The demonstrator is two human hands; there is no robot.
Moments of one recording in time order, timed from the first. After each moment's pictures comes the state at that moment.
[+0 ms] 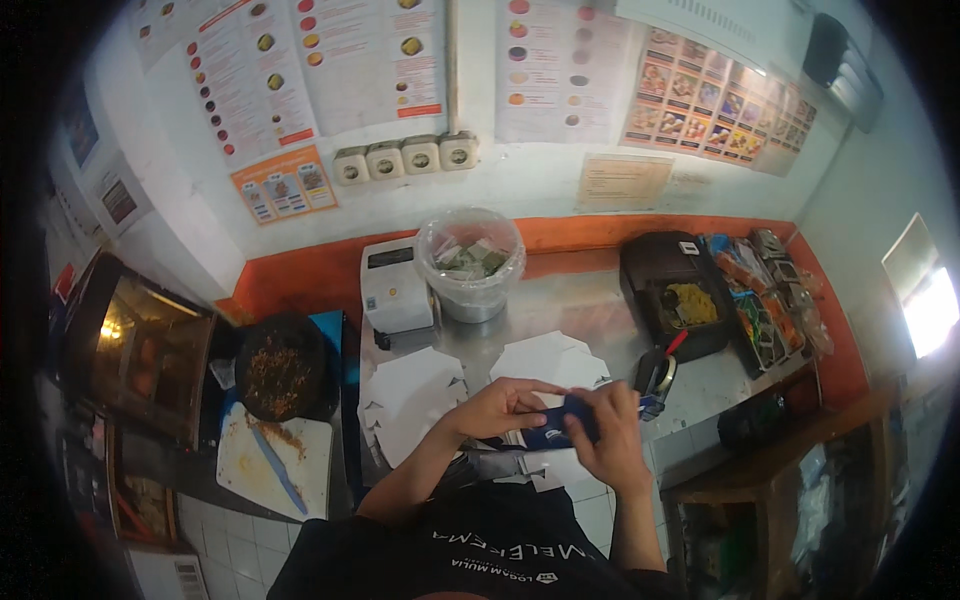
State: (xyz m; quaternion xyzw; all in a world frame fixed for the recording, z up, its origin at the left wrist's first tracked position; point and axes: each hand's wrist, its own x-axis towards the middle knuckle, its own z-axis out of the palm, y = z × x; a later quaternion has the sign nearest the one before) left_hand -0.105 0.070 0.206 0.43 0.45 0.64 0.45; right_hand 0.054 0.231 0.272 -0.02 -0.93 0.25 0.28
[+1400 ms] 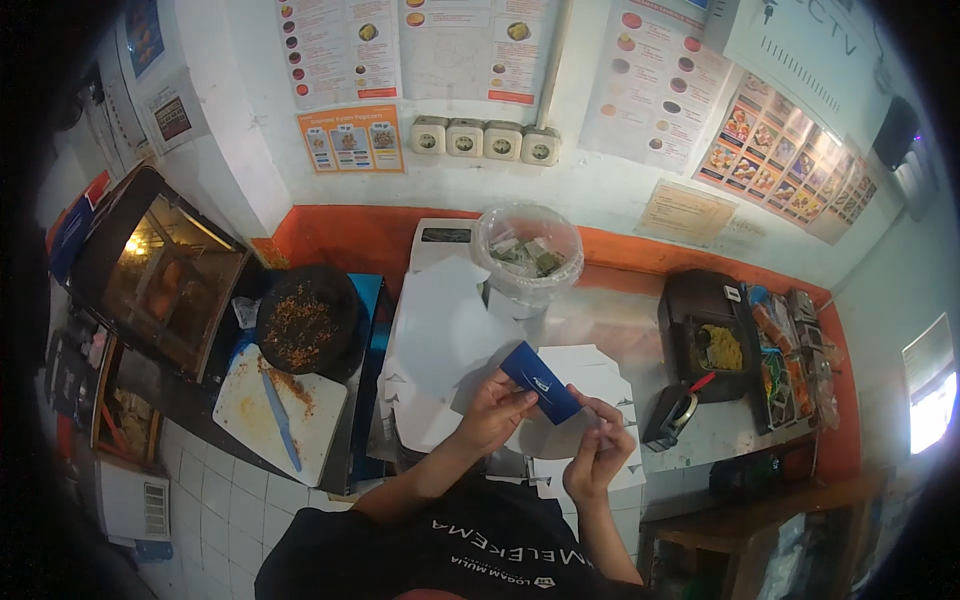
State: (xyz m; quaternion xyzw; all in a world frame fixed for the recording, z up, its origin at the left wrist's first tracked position) left_hand -0.077 0.040 0.185 0.14 0.28 0.92 0.26; right_hand 0.010 0.167 0.218 0.13 -0.61 0.66 0.43
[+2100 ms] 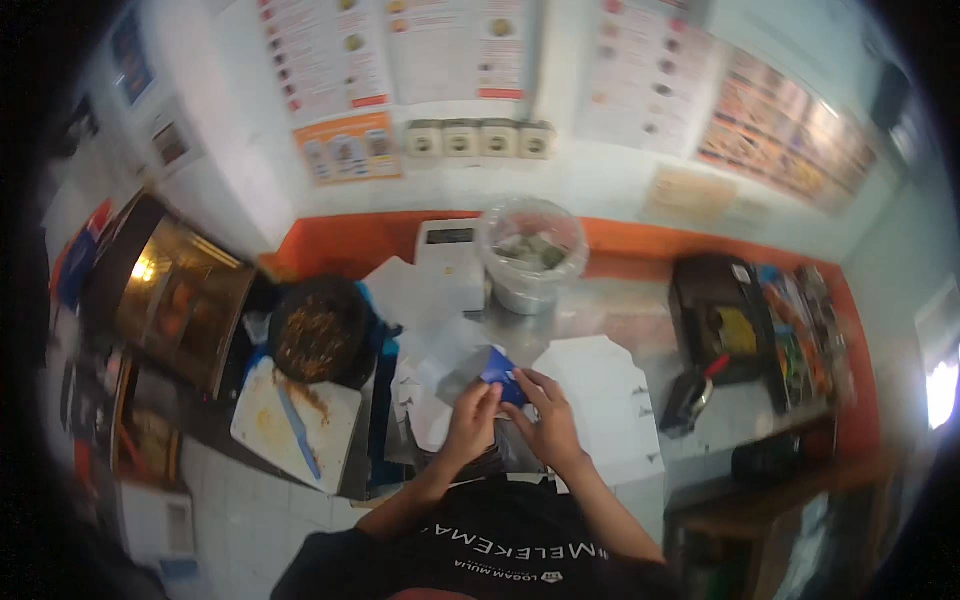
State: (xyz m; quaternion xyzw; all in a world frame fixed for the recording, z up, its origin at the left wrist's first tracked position) left_hand -0.066 -0.013 0.163 0.21 0.69 0.69 0.01; right_hand -0.028 0.138 0.187 0.09 -0.87 0.45 0.18
